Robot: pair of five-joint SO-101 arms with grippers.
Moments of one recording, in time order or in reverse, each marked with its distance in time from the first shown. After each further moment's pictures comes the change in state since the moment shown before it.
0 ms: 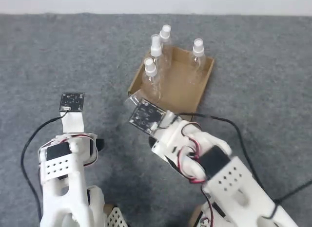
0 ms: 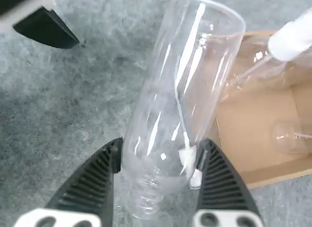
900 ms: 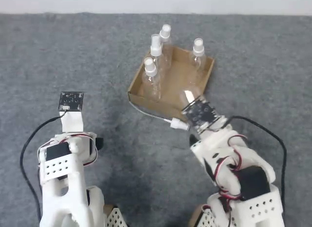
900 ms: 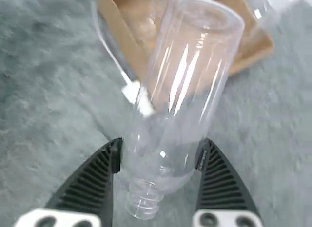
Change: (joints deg) left arm 0.1 0.0 0.0 -1.1 0.1; right arm 23.4 -19.1 1.0 19.6 0.0
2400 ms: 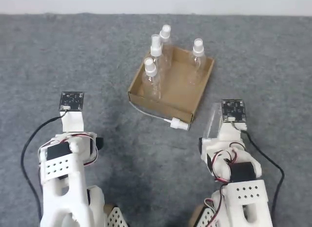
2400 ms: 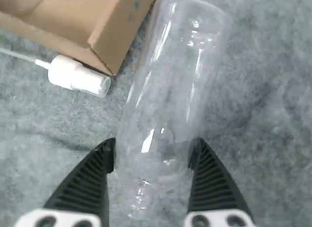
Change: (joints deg) left arm 0.0 0.0 0.0 0.0 0.0; right arm 9.9 0.0 27.1 -18.5 -31.3
